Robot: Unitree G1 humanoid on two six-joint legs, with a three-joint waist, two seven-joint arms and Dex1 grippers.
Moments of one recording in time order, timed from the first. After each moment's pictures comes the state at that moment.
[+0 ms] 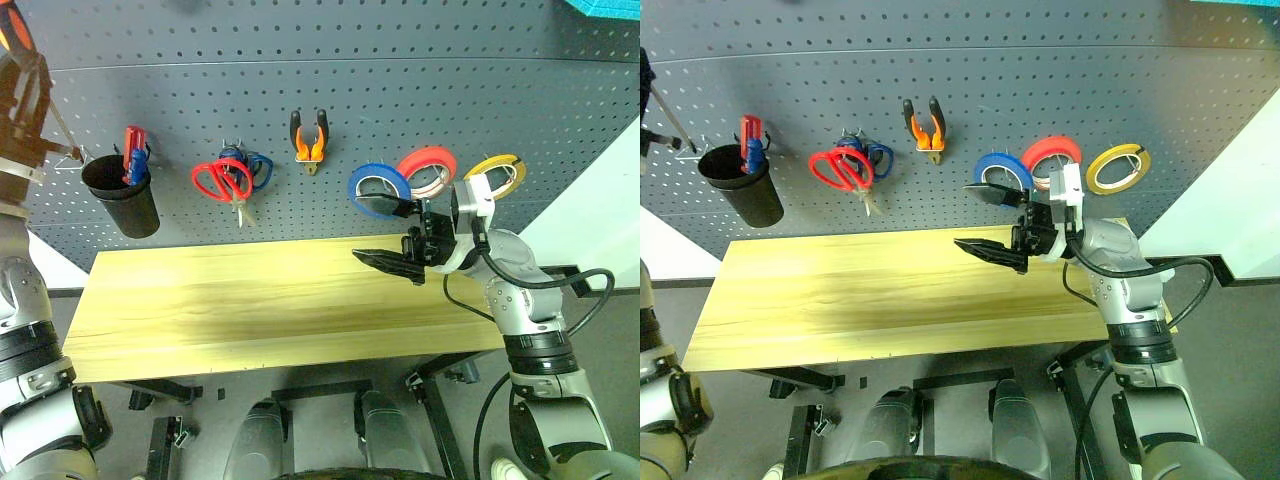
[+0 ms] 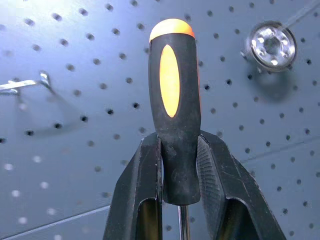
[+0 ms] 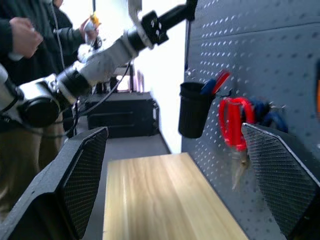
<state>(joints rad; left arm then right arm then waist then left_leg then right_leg) -0.53 0.67 0.52 0.14 -0.45 -0.11 -0.52 -0.48 -0.44 -0.02 -0.02 0.67 0.25 1.23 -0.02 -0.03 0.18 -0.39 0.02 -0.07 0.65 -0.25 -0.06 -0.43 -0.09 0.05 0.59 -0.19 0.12</state>
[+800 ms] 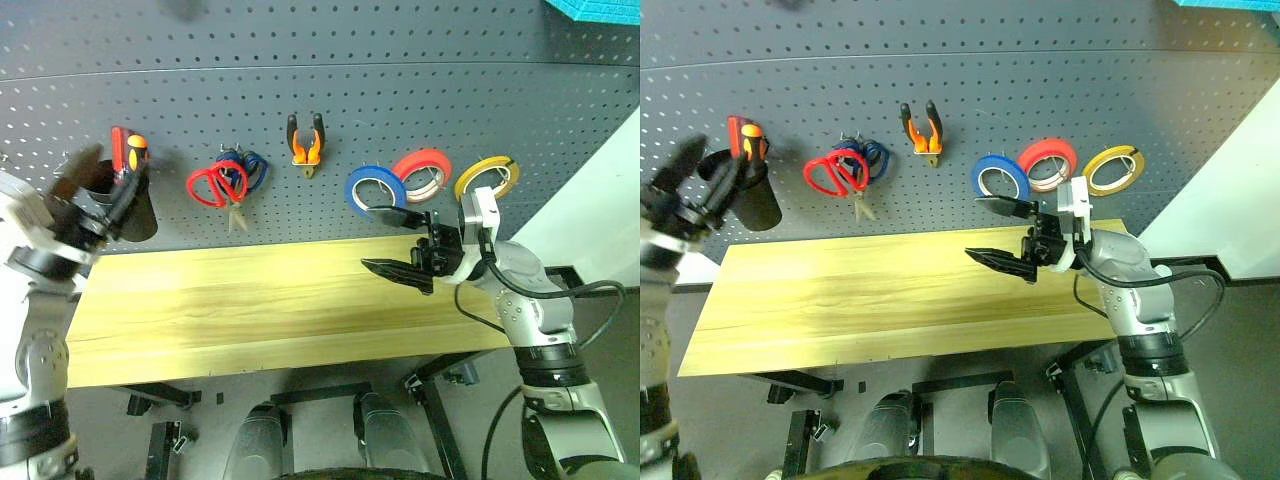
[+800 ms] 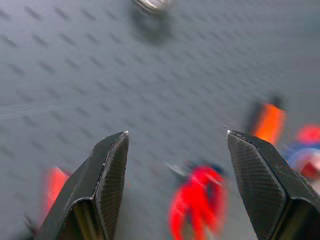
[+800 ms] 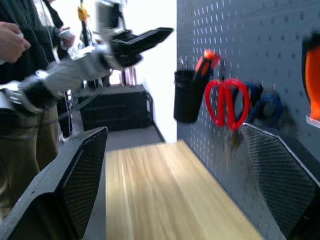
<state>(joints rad) 0.01 0.62 0.49 -0.34 -0.69 0.12 -0.64 -0.39 -0.50 -0.03 -0.01 0.66 0.25 1.25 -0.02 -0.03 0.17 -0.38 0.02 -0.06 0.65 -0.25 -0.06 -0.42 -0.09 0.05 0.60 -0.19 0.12</state>
